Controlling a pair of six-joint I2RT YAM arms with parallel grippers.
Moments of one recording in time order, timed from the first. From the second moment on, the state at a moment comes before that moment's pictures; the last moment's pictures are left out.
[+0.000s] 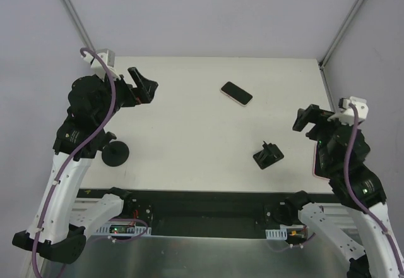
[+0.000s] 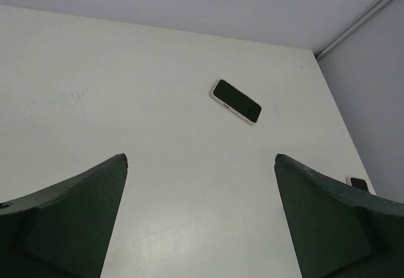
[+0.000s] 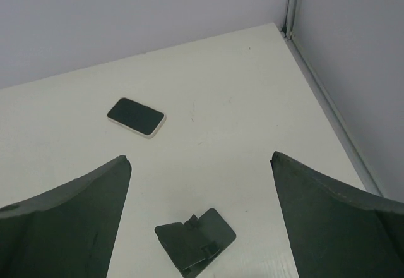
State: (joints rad) left arm -0.29 0.92 1.33 -0.59 0.04 -0.42; right arm 0.47 0.51 1.08 -0.69 0.60 0.21
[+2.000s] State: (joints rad) left arm -0.23 0.45 1.24 -0.79 -0.09 -0.39; right arm 1.27 2.19 1.65 0.32 -0.01 1.01
